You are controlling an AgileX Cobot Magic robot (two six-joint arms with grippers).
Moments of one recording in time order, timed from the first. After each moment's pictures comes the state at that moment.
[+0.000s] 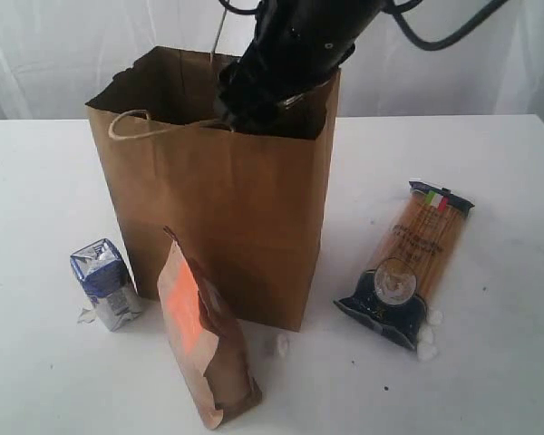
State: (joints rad) left arm -0.51 0.00 0.02 0.20 0.40 -0.29; right arm 0.66 1.71 -1.69 -0.07 0.94 -0.23
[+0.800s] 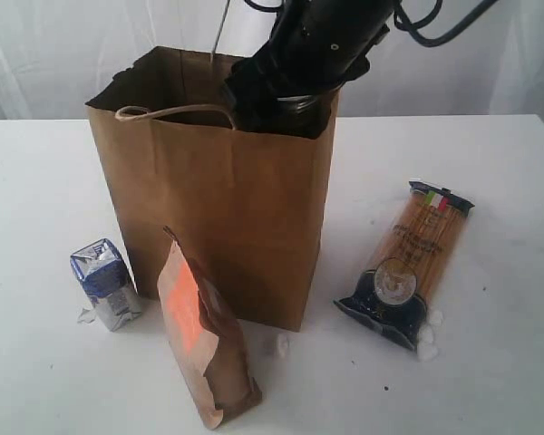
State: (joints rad) left arm -0.51 0.00 0.02 0.20 0.40 -0.29; right arm 0.61 1.74 -1.70 -0.02 0.98 -0.10
